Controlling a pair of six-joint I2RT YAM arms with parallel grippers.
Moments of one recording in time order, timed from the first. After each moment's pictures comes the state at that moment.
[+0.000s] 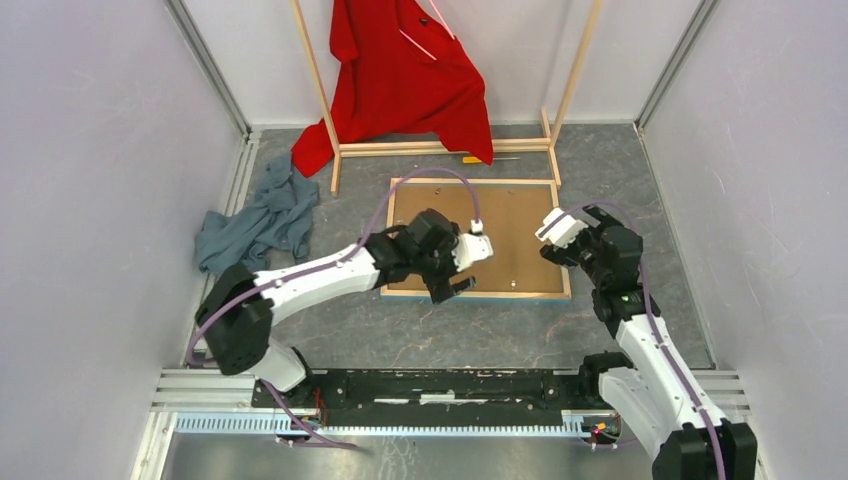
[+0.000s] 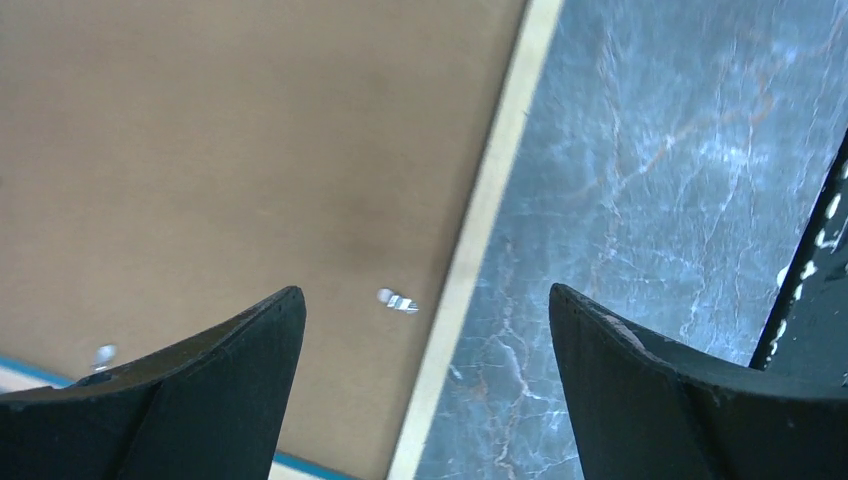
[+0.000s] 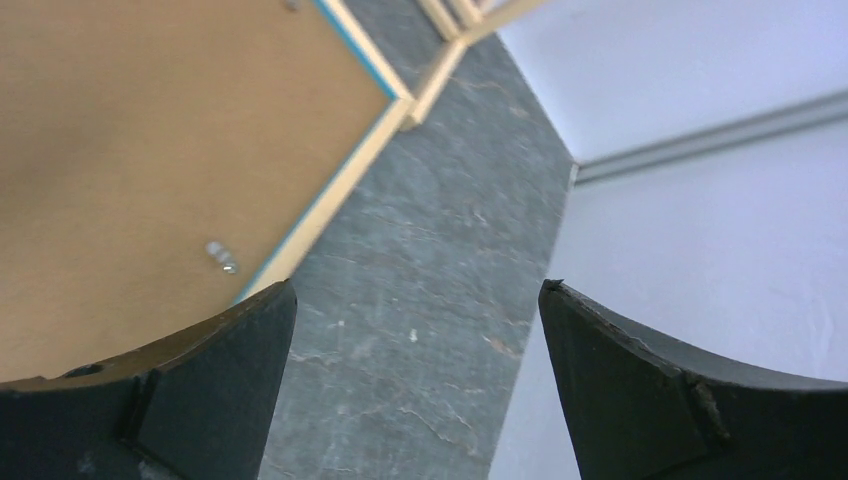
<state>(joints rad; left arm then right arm) -0.90 1.49 1.06 -0.34 0.19 0.39 0.14 0.80 0.45 0.00 -0.11 -0.88</state>
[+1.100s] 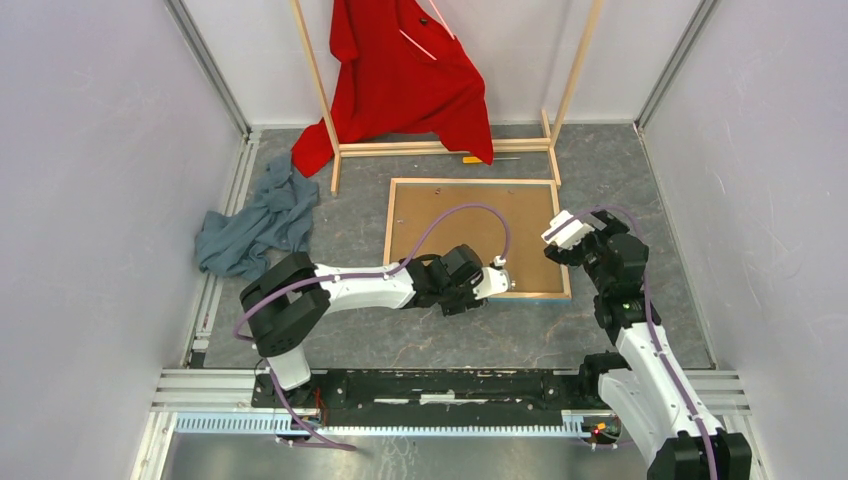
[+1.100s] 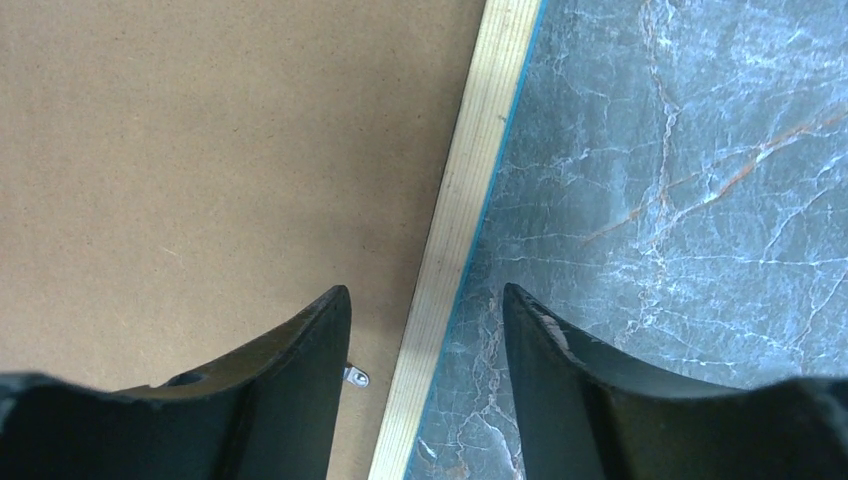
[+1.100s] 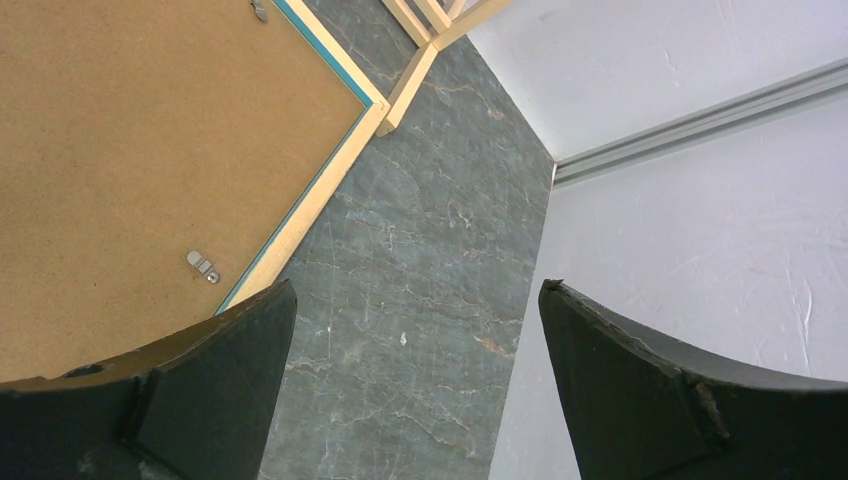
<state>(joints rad) -1.07 1.74 1.02 -0.20 -0.07 0.39 0.08 0.74 0.38 0.10 -0.11 -0.85</state>
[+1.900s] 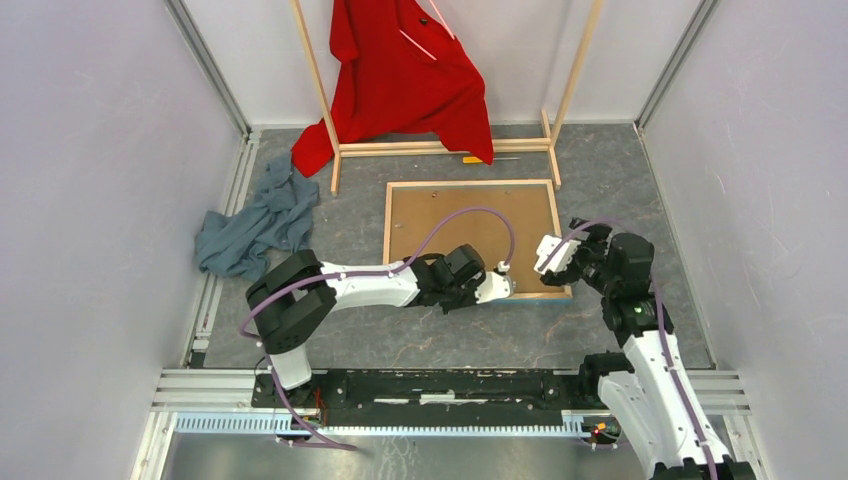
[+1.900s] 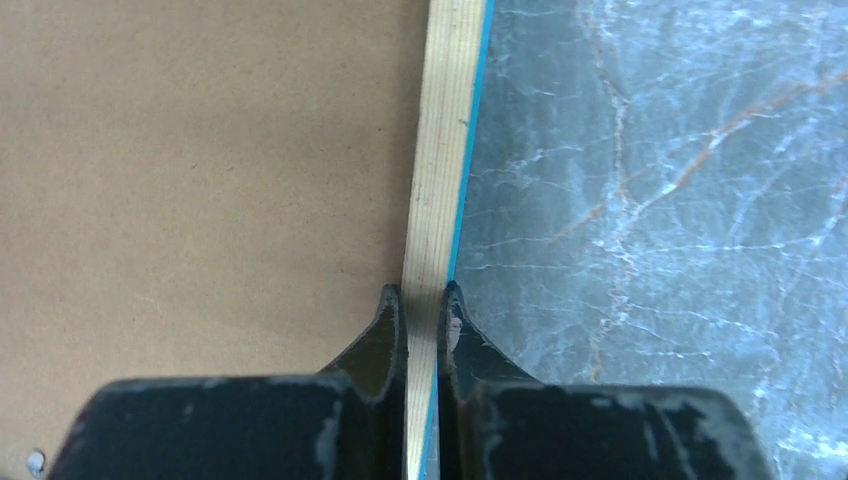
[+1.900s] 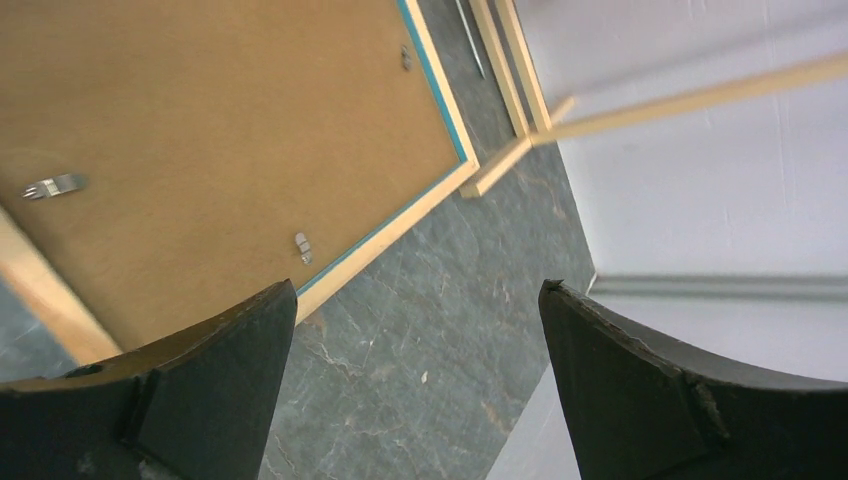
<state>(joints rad) -1.07 1.77 1.04 -0.22 0.00 0.44 0.08 0.65 0.46 -0.19 -0.35 -1.05</state>
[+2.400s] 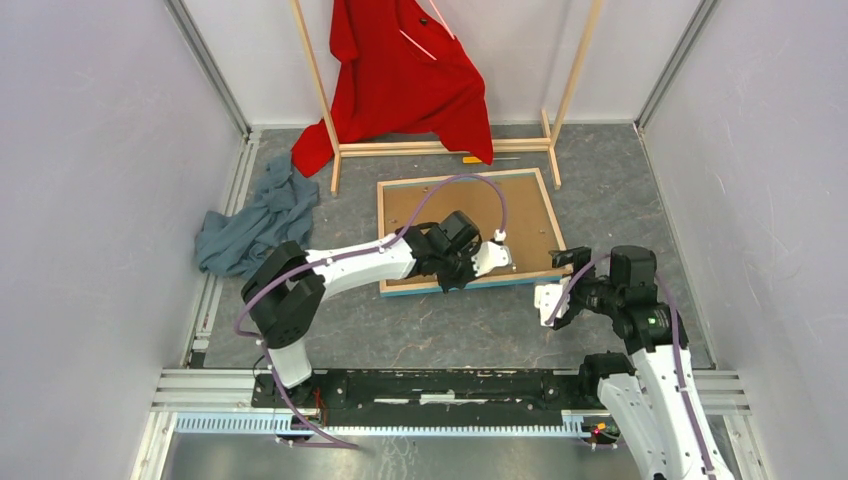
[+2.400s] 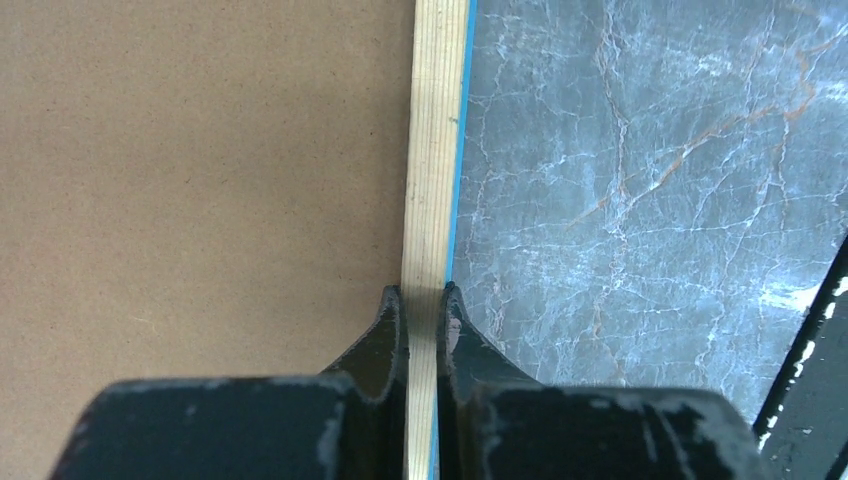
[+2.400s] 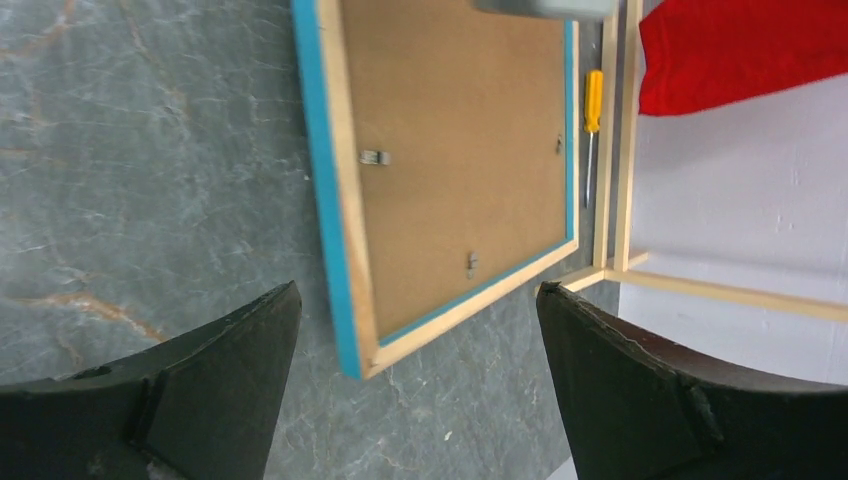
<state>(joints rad) -0.96 1.77 1.21 -0.44 0.18 0.43 0.08 0.58 0.61 -0.76 -0.66 -1.47</state>
